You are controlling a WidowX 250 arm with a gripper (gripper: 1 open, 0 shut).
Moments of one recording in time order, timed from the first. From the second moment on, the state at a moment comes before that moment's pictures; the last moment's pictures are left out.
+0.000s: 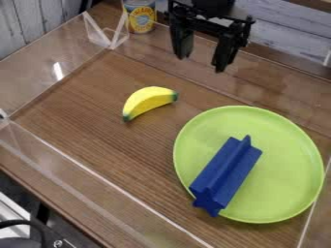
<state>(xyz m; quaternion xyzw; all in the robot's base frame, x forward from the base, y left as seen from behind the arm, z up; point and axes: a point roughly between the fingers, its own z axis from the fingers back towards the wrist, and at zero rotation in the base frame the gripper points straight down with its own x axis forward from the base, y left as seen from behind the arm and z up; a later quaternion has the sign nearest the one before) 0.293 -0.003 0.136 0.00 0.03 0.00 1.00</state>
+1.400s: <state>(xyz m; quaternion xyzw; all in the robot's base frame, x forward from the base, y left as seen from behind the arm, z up) 0.298 0.060 0.067 0.02 0.03 -0.21 0.98</state>
